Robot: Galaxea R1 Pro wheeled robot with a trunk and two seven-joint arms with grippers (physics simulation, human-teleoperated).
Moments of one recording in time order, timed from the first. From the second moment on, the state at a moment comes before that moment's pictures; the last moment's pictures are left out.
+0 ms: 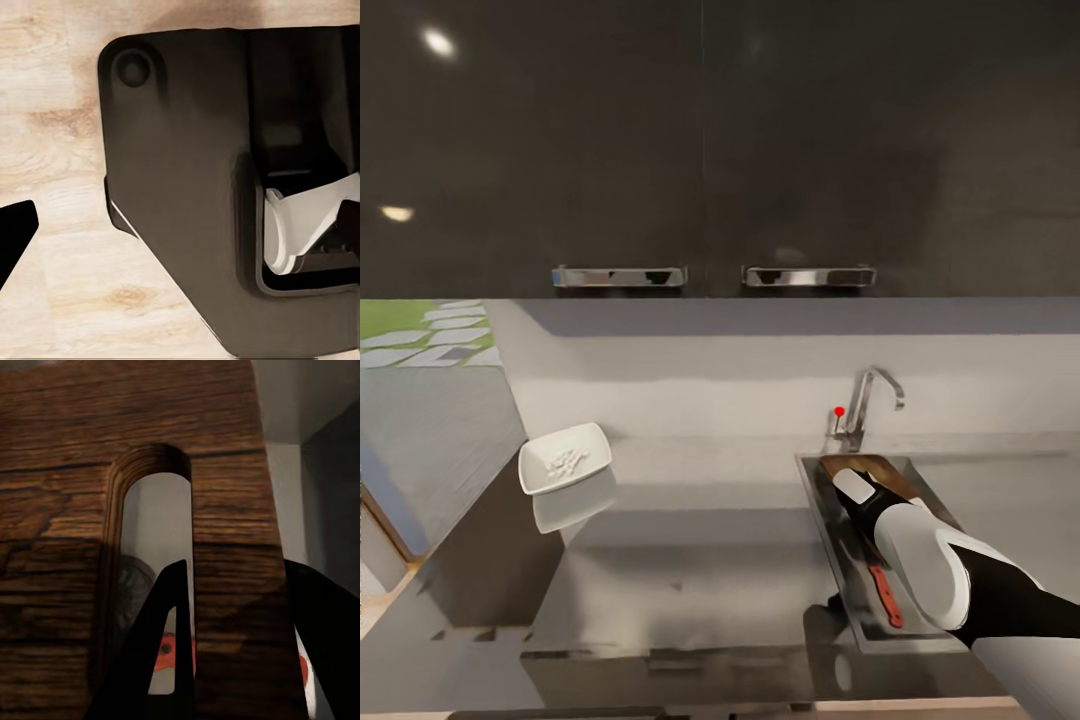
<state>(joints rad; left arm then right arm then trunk) 0.41 0.06 -0.22 -0.59 0.17 -0.14 -0.02 -1.09 0.02 -0.32 -0.08 -0.54 -0.32 -1.07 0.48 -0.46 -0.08</state>
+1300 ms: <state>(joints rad) 0.41 0.06 -0.22 -0.57 0.17 -0.14 -0.02 -1.05 -0.01 -0.33 -0.07 -0.54 -0.32 -0.99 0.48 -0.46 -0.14</state>
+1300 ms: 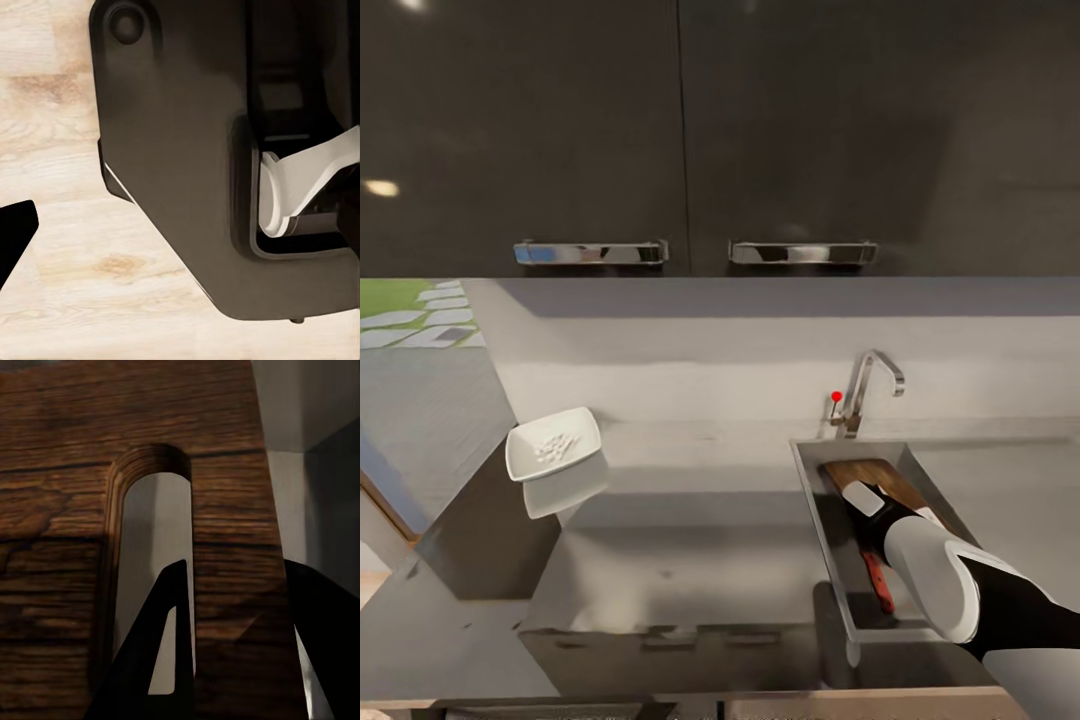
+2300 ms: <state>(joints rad) 0.41 0.06 -0.22 -0.58 0.17 -0.14 -0.02 -1.01 -0.04 -0.32 -0.05 -0.58 -0.37 -0.91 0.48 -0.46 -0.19</state>
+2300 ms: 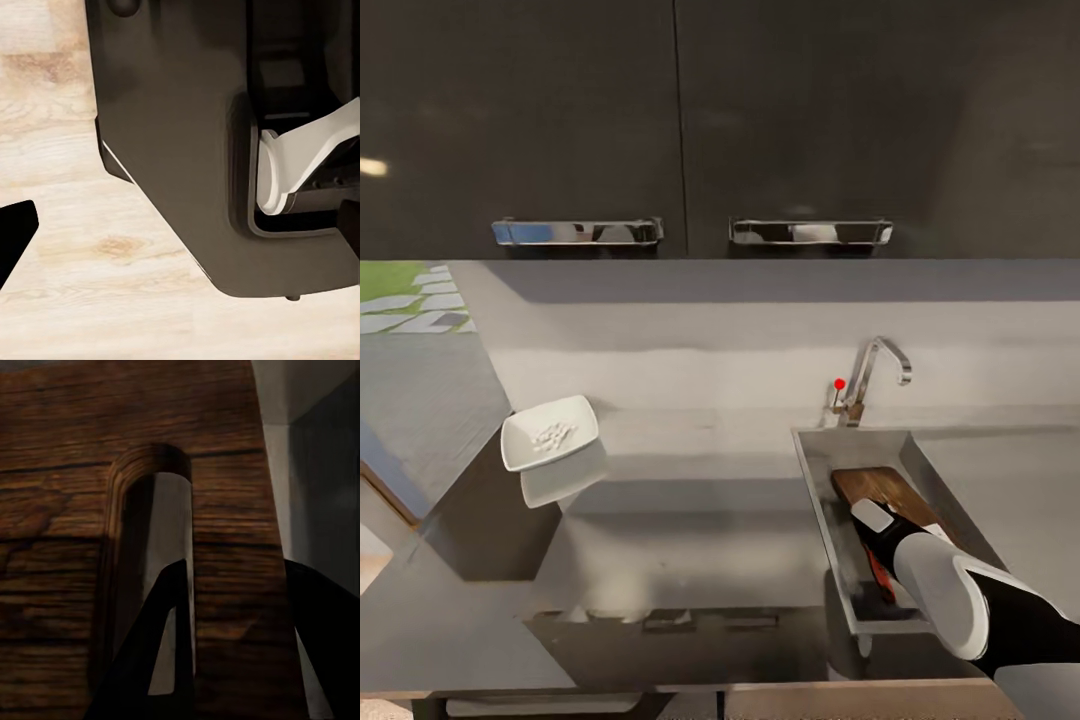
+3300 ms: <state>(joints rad) 0.41 0.06 -0.22 -0.58 0.17 -0.14 -0.02 -1.00 -0.04 -0.30 -0.05 -0.60 -0.38 -0.77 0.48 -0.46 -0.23</state>
